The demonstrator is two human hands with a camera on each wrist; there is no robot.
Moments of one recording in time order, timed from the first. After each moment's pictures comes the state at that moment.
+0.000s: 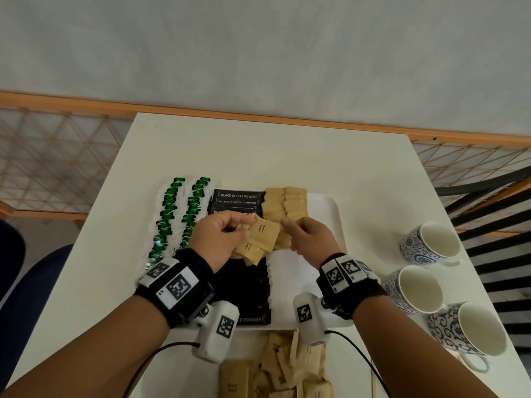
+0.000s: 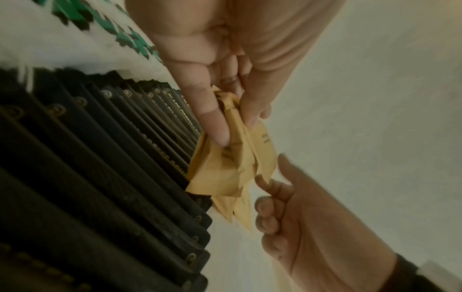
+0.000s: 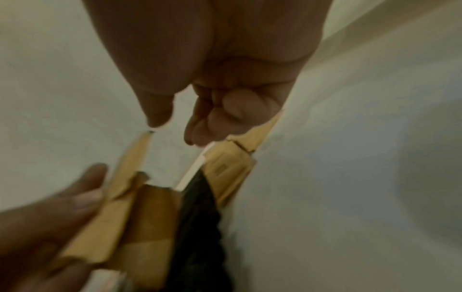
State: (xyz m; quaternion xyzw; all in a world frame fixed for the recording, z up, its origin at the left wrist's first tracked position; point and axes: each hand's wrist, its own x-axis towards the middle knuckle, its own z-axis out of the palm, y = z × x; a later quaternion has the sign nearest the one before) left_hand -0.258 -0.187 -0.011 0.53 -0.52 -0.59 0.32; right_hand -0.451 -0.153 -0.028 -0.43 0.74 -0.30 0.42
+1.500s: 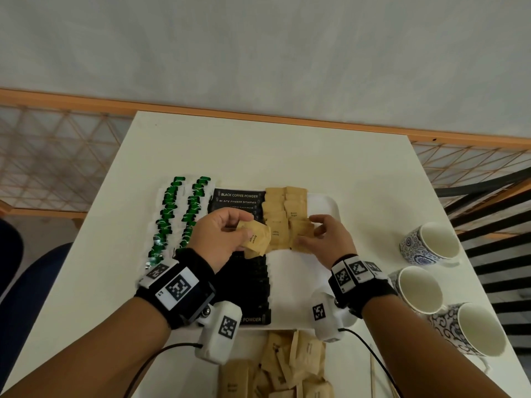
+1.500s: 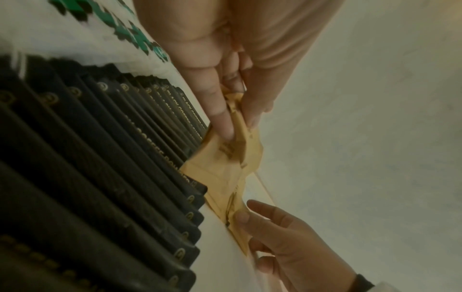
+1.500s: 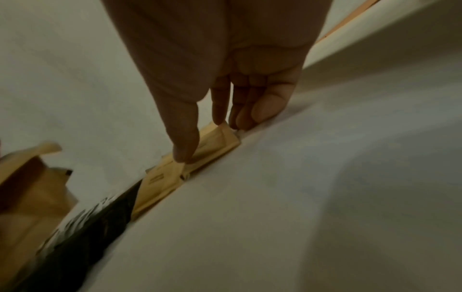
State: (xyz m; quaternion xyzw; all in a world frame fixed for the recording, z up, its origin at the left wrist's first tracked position) left_hand -0.259 -0.185 -0.011 0.52 -0.50 -0.60 0.35; right_hand -0.486 -0.150 -0.048 -0.45 0.79 -0.26 0.32
